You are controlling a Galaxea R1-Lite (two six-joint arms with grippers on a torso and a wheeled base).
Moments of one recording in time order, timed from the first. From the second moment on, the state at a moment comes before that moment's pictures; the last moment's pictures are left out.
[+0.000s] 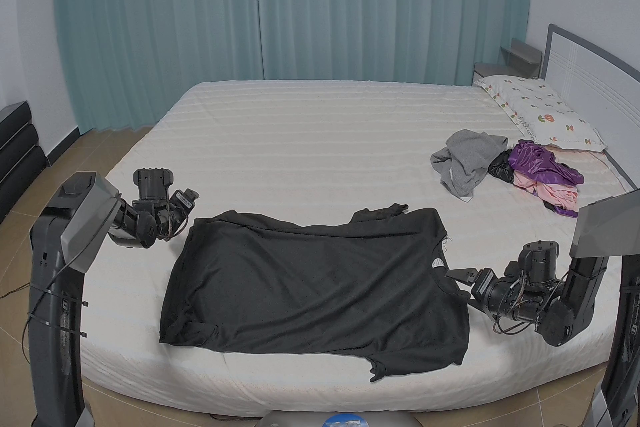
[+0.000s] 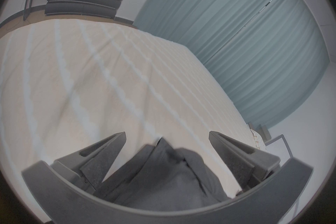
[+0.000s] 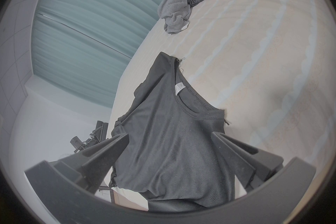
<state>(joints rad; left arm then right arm) 0.02 2.59 -1.60 -0.47 0.04 -0.85 0.17 2.28 -0.40 -1.31 0.25 0.89</state>
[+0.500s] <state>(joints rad) 0.01 2.27 -0.89 -0.69 -0.09 -0.88 0.20 2.28 -0.37 -1.31 0.23 0.77</state>
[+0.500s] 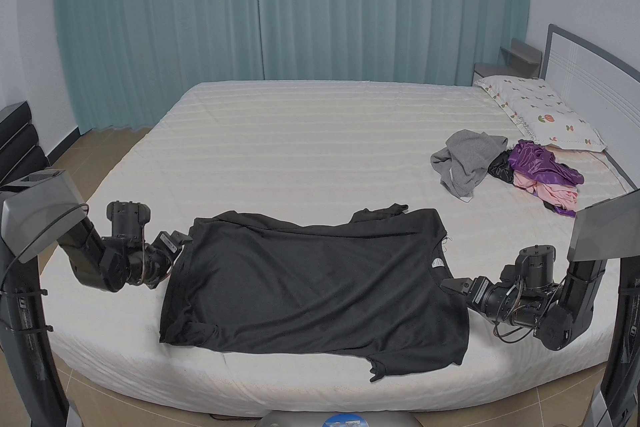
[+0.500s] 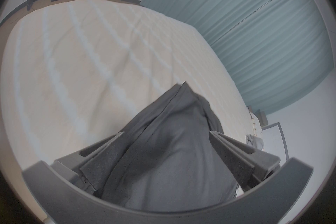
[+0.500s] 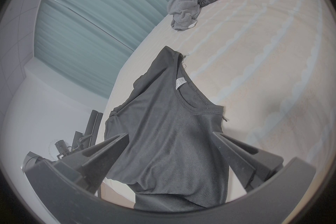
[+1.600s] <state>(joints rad) -0.10 2.25 -0.41 -1.06 0.07 -0.81 0.20 2.32 -0.21 -1.50 0.23 0.74</state>
